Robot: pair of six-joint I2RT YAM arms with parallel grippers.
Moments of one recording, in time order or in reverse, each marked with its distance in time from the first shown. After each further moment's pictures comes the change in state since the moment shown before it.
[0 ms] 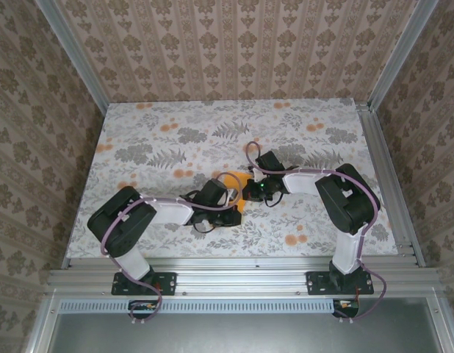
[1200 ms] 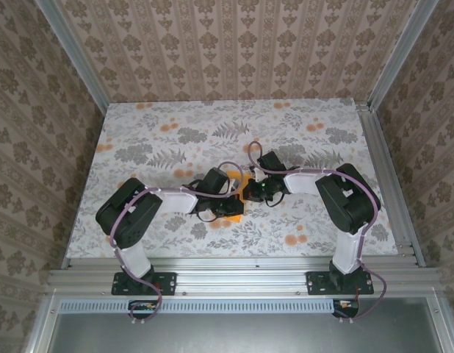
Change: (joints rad) left arm 0.070 0.094 0.132 -0.048 0.047 0.001; right arm -0.010 0.000 -0.014 0.027 -0.036 0.037
